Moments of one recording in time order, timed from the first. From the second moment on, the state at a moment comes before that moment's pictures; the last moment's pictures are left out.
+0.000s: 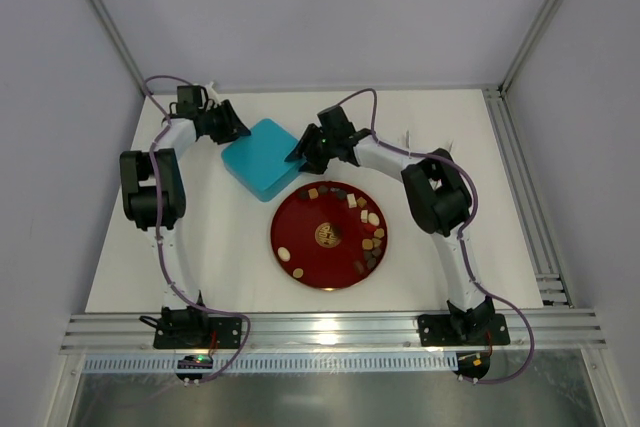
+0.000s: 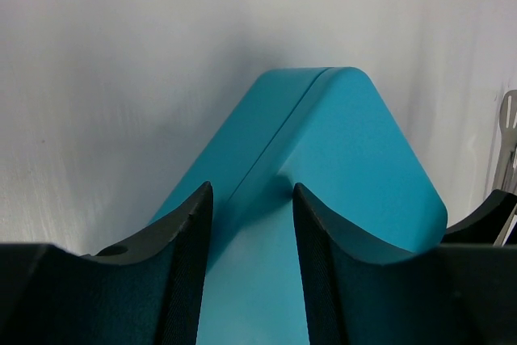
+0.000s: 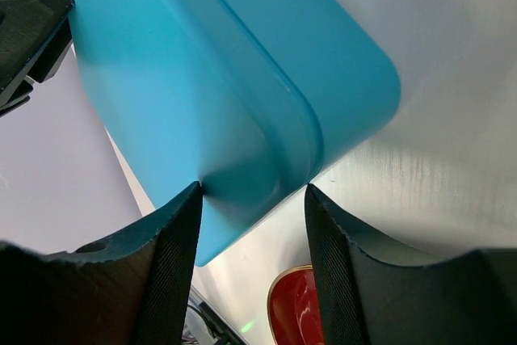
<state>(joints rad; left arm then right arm) 0.05 2.15 1.63 -0.30 0.52 -0.34 0.59 2.25 1.70 -0.22 -0.31 1.04</state>
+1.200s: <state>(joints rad) 0.03 2.09 1.57 -0.33 0.43 -0.38 0.52 2.32 1.84 -0.30 -0.38 0.98</state>
